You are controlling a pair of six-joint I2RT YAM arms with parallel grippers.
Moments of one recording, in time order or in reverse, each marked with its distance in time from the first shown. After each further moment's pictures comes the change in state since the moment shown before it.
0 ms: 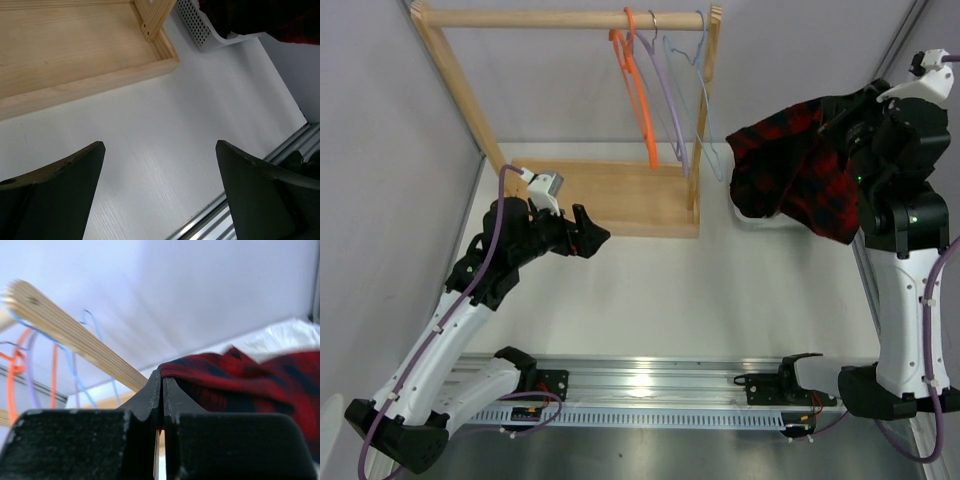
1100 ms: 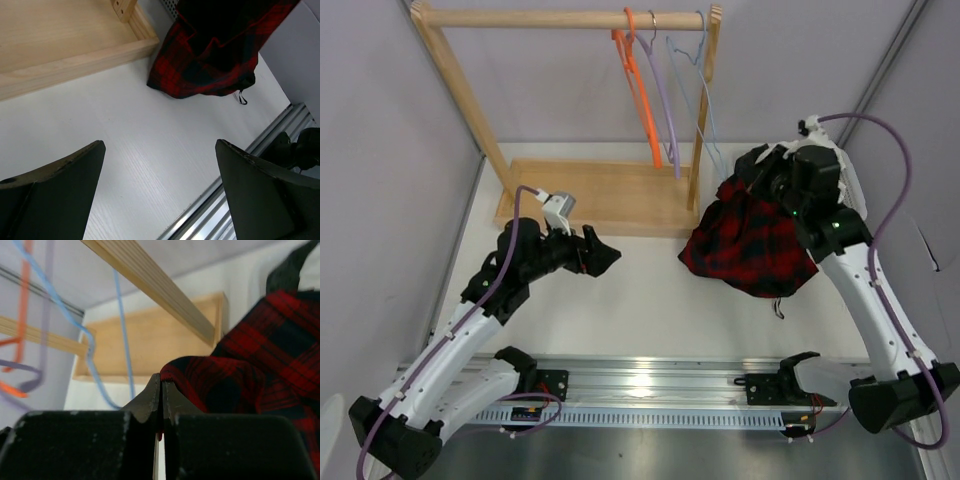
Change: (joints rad) left arm -0.040 -0.066 -0.203 0.161 0.070 -0.044; right arm 0.151 -0.098 -0.517 0.167 -0.188 0.123
